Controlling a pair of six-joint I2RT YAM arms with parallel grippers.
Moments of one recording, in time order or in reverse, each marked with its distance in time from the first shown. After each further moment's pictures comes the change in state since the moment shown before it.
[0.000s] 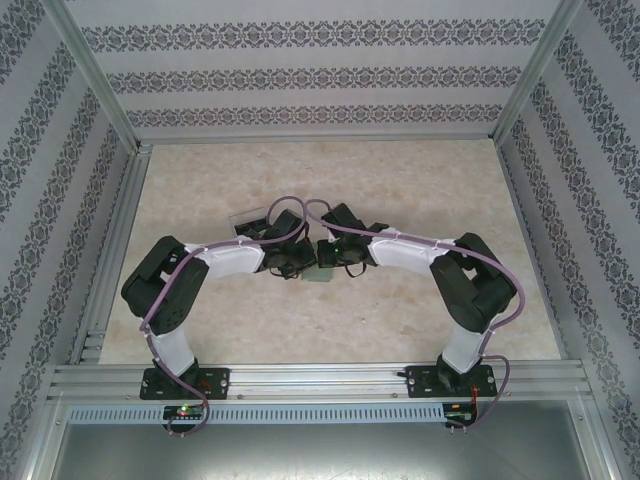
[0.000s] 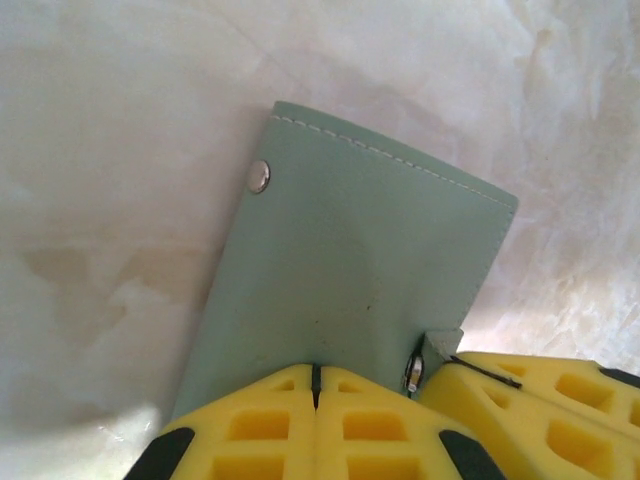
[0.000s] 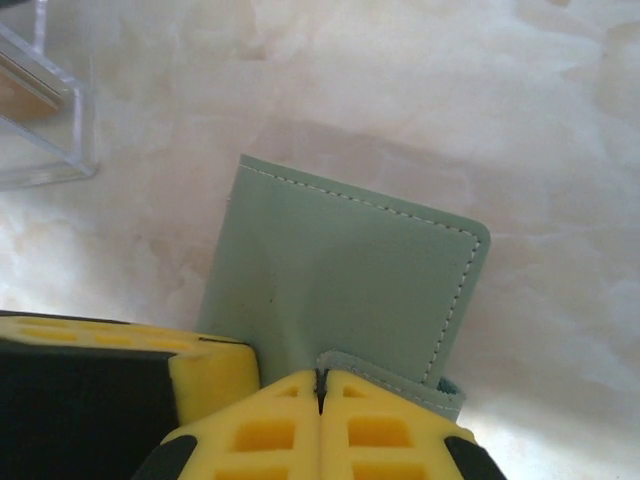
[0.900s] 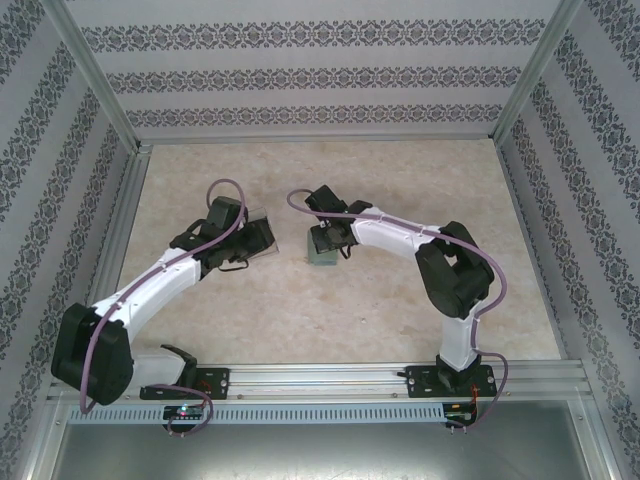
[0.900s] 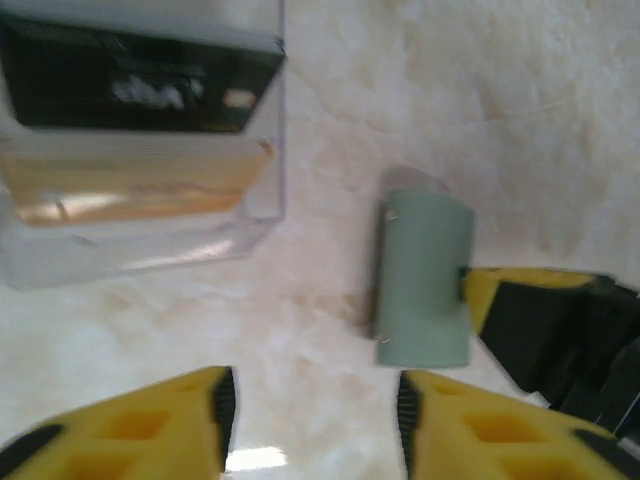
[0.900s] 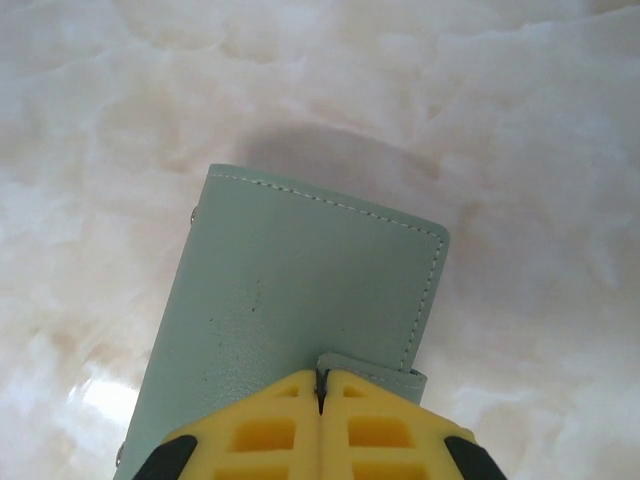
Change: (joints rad) left arm 0.222 -0.485 -0.134 -0.208 -0.060 0.240; right arm 0.024 0.139 0.296 -0.280 0.242 -0.171
